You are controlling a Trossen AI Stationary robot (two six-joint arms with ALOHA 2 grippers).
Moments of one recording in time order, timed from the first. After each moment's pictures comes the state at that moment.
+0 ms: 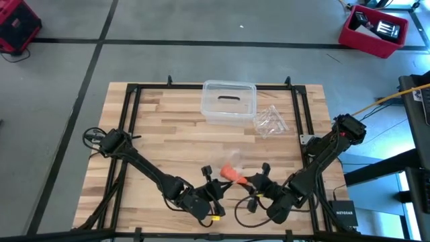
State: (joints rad) left arm -0.58 2.00 1.49 0.01 -0.95 -0.24; right arm 0.82 1.61 1.05 -0.29 1.01 0.92
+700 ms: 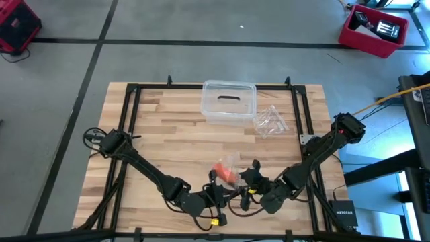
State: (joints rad) left arm -0.59 2.00 1.49 0.34 -0.82 -0.25; right arm 0.73 1.60 1.05 -0.07 0.85 0.73
